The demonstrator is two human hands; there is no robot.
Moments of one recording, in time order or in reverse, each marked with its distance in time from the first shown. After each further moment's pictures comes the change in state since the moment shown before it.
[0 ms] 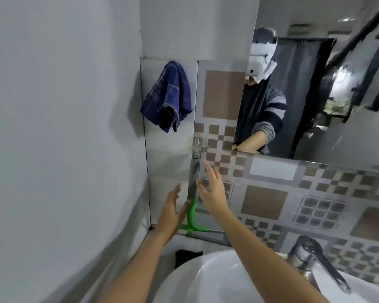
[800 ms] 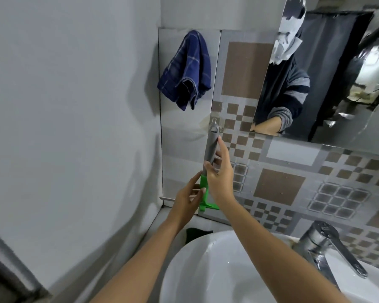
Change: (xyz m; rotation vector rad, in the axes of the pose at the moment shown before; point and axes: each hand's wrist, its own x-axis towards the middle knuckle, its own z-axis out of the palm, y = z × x) left_hand -0.027 0.012 -0.003 -0.031 -0.075 0.077; right_hand -0.012 -0.012 0.030 0.277 0.208 -0.042
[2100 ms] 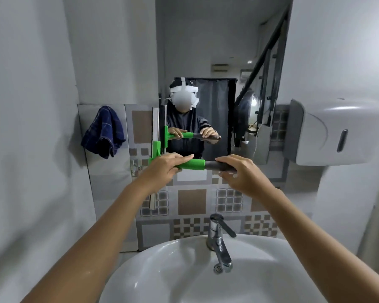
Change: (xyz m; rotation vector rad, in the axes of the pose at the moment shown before) left_hand 0.009 0.243 0.027 0.534 -0.253 0.828; right_hand -0.056 -0.156 -0.277 -1.032 -0.045 -0.418
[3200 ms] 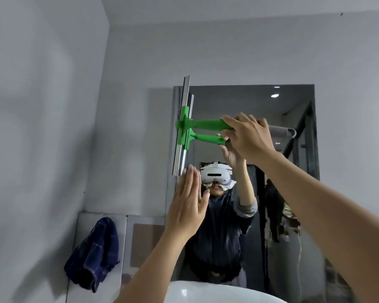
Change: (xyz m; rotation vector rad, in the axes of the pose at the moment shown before) left_hand 0.225 -0.047 -0.036 0.418 0.535 -0.108; right_hand 0.319 0.002 -0.164 -0.361 0.533 -0.194
